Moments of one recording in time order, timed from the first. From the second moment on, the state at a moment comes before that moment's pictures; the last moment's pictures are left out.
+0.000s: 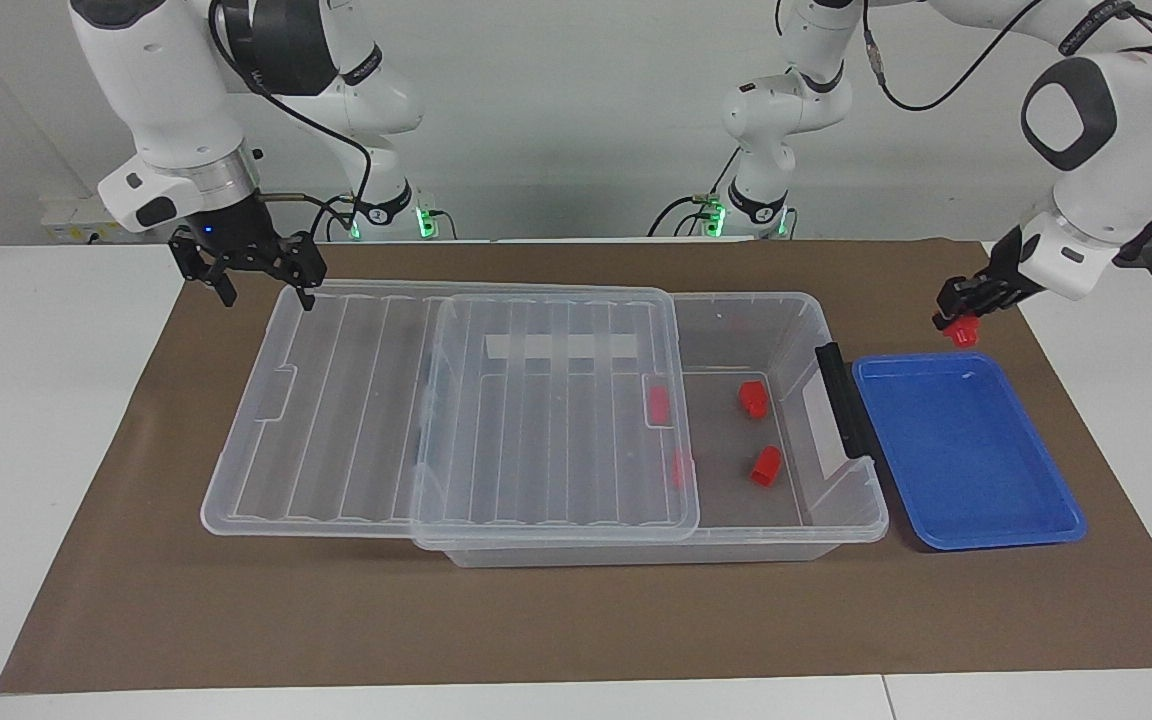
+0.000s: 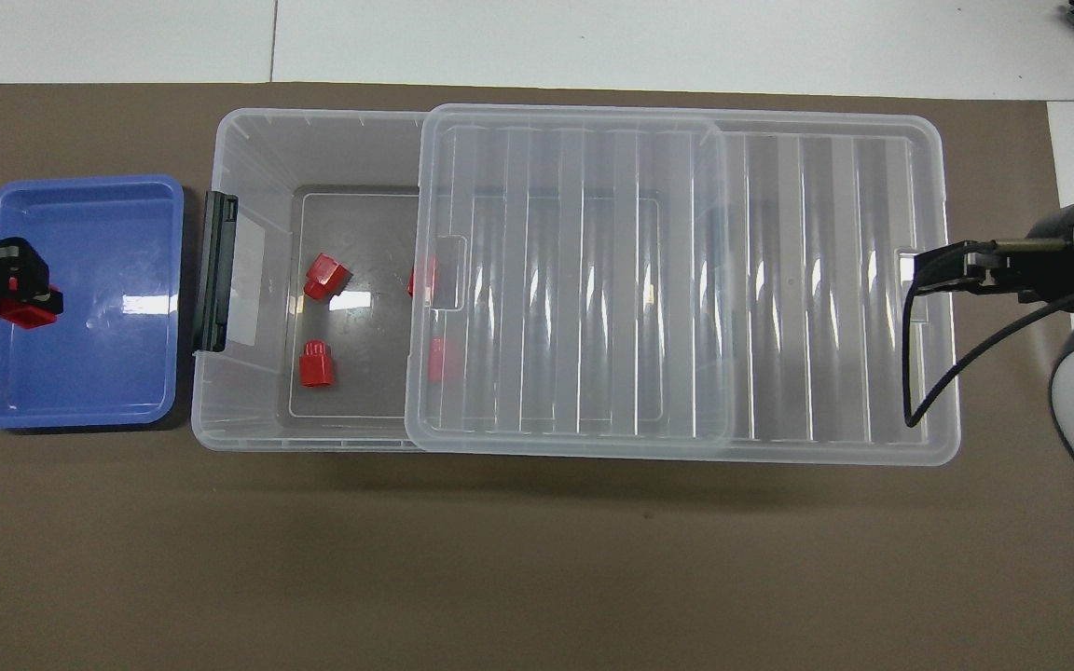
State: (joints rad) left arm 0.11 0.12 -0.11 -1.54 -0.10 1.55 -0.24; right arm -0.03 -0.01 0.09 -1.64 -0.04 1.69 0.17
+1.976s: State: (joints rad) left arm -0.28 0.35 -0.12 -1.96 0.18 2.42 -0.88; right arm -0.05 -0.03 0.08 -1.68 -0.01 1.67 0.21
